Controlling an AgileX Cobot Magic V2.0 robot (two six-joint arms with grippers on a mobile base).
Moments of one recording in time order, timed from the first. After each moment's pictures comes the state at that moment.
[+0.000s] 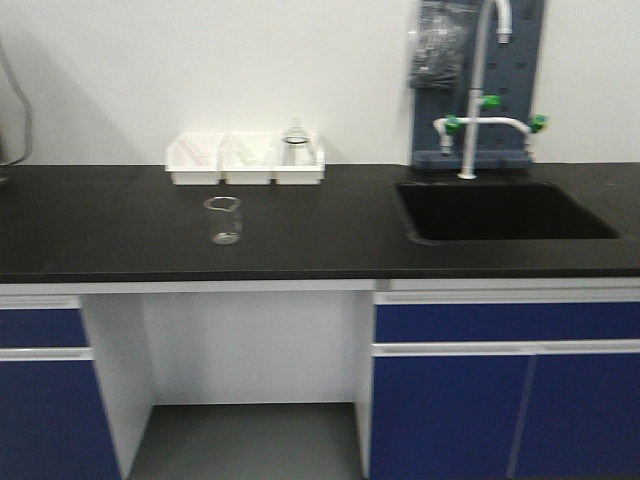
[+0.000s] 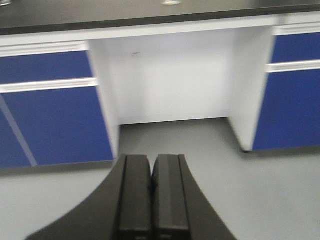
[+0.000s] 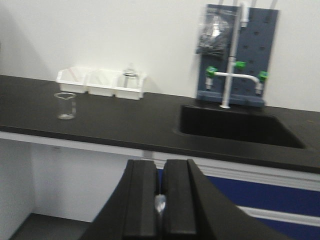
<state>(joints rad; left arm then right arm) -0.07 -0.01 0.03 -0.02 0.01 0.05 0.01 0.56 -0.44 -1.26 -0.13 1.16</state>
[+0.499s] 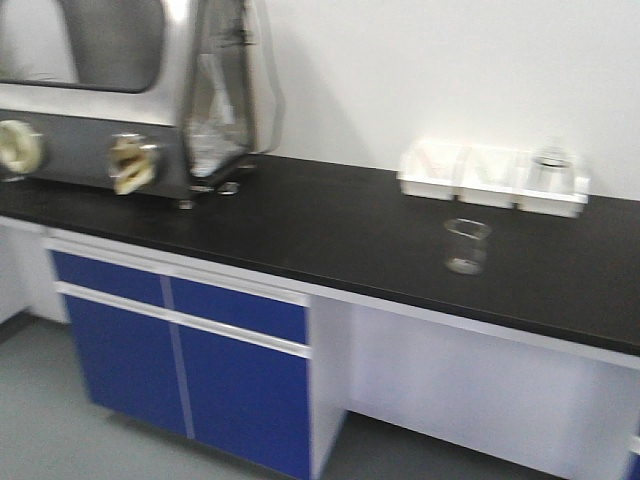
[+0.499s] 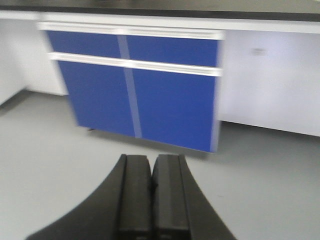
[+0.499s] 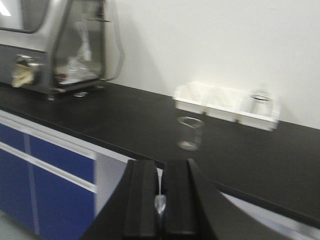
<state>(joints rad) -0.07 -0.01 0.03 -0.02 0.01 0.05 0.01 0.56 -0.44 -1.26 -0.13 1.16</state>
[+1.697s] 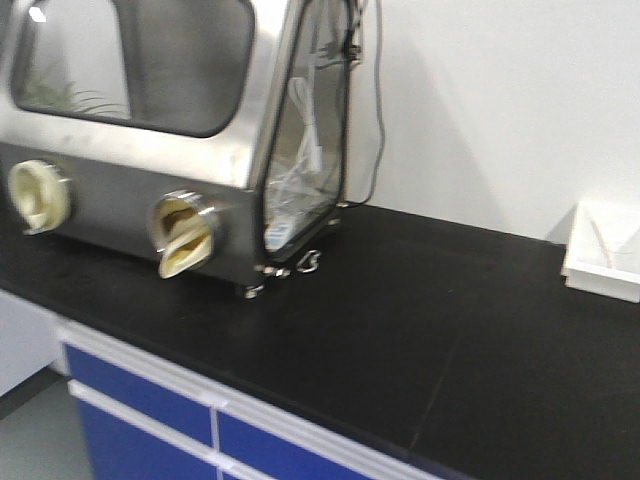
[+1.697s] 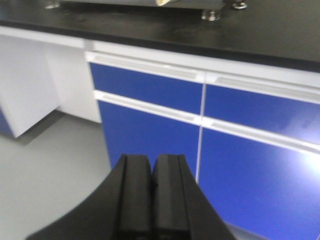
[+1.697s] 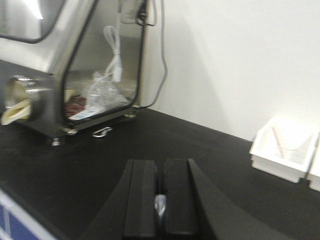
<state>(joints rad) -0.07 -0.01 0.03 -0.02 0.01 0.05 0.01 0.56 -0.44 -1.26 -0.13 1.16</state>
